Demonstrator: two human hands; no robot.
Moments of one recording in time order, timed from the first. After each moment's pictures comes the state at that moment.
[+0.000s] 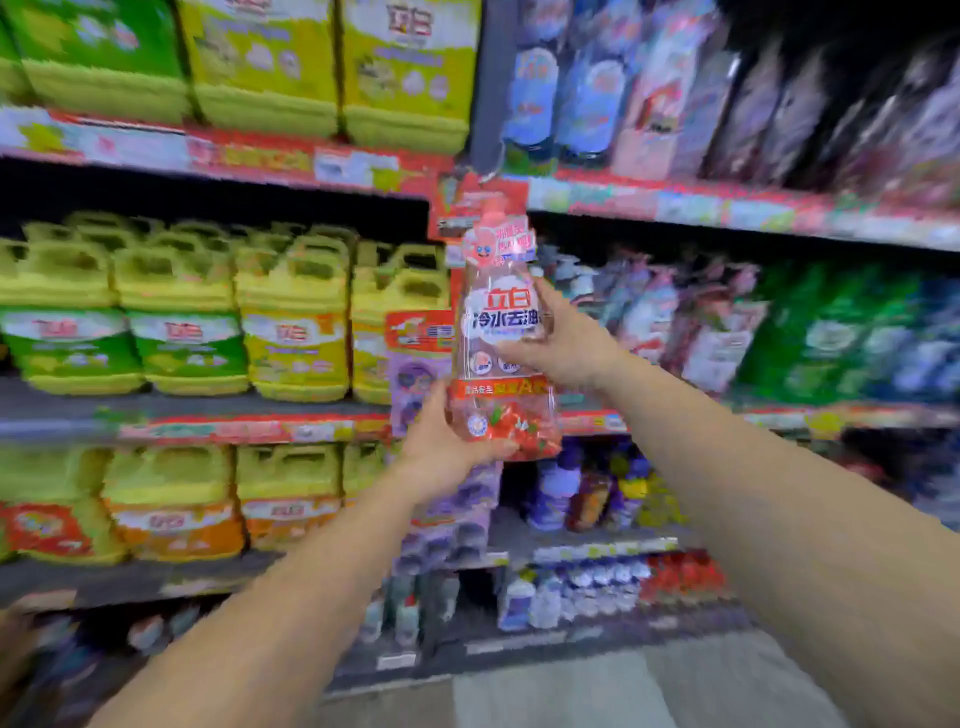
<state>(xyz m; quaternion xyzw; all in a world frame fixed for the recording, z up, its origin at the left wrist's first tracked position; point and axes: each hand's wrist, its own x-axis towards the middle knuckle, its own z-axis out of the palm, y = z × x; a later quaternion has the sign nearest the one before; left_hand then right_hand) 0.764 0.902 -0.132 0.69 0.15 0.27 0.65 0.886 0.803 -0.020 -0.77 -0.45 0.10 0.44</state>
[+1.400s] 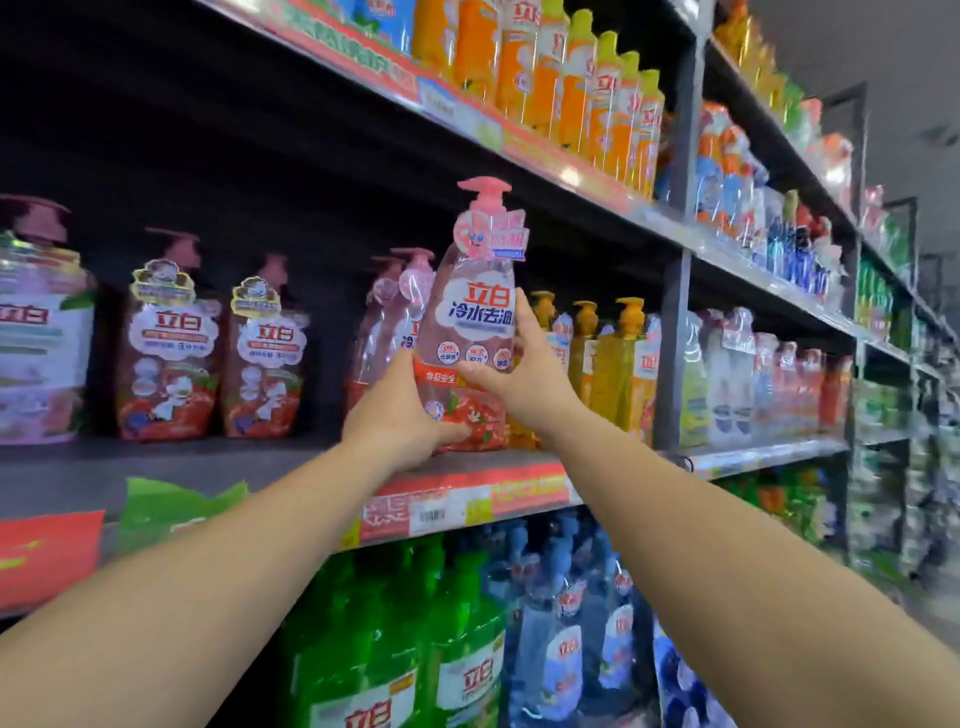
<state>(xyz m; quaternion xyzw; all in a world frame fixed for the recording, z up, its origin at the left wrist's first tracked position) 1.496 0.590 0.150 0.87 0.03 0.38 0.32 1.556 0.445 0.182 -0.70 -0.40 -0.26 0.53</state>
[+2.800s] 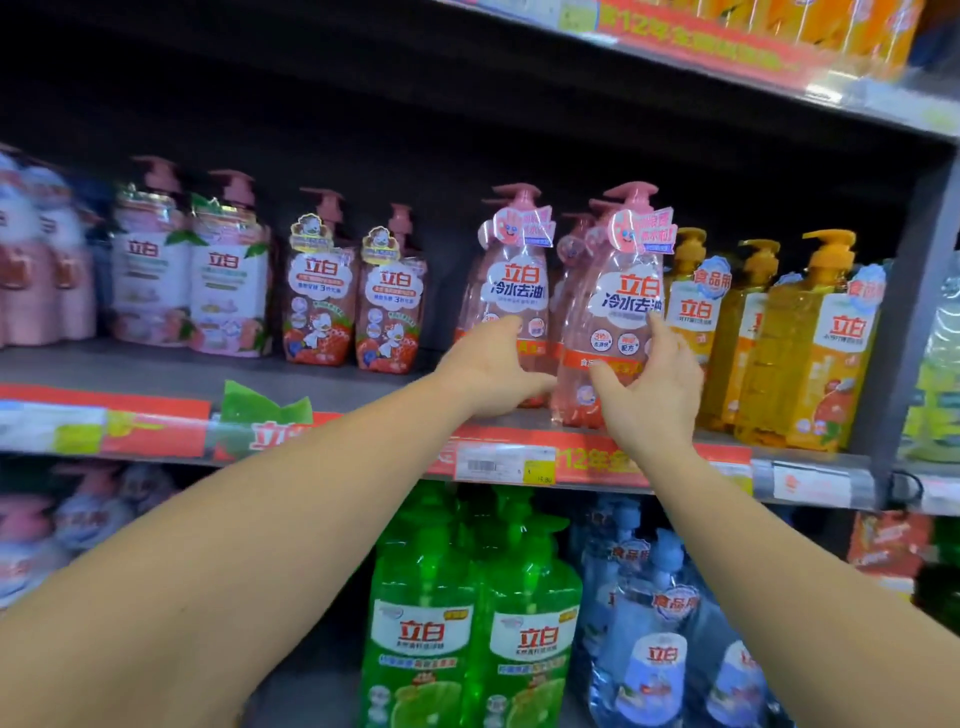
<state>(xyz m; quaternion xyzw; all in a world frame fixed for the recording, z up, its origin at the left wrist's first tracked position) 1.519 0.557 0.156 0.91 0.14 0.34 0.19 1.629 0.421 0.129 -0.75 -0.30 -0.35 0.47</state>
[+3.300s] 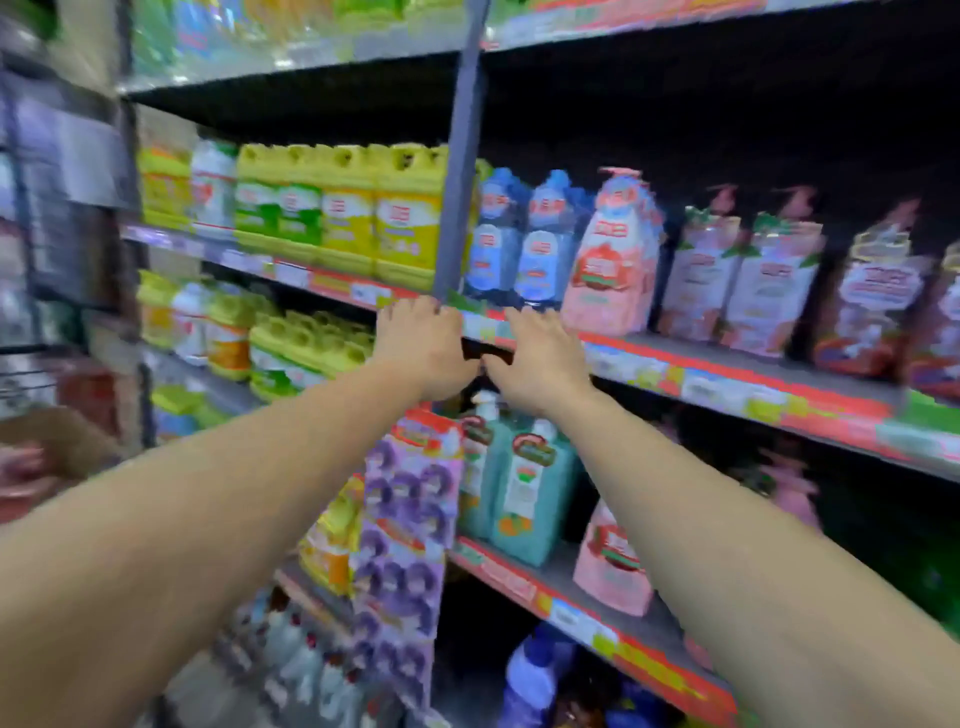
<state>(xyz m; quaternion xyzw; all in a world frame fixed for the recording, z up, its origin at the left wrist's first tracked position) 0.958 0.772 0.072 0.75 0.57 0.29 -0.15 1.103 0.738 0.080 -0.63 -0.72 -0.17 0.25</state>
